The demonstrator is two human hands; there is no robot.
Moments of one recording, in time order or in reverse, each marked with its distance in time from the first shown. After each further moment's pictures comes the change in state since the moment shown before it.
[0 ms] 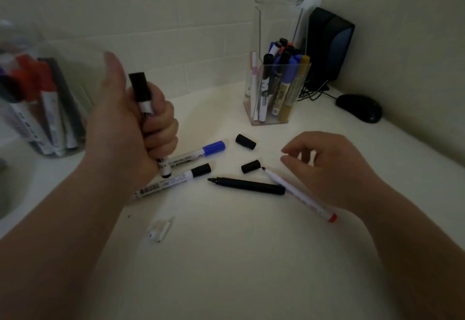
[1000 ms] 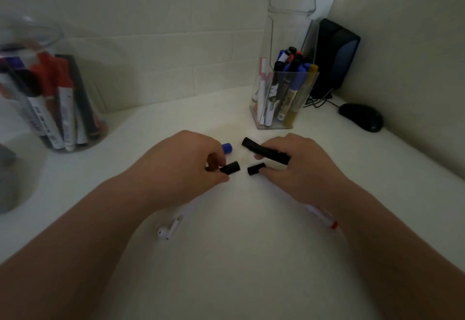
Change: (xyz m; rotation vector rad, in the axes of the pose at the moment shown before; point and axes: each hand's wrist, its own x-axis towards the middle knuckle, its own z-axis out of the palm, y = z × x) left_hand -0.008 -0.026 0.001 1.580 -0.299 0.176; right_hand 0.023 -0.016 0.031 -0.025 -0.102 -0.082
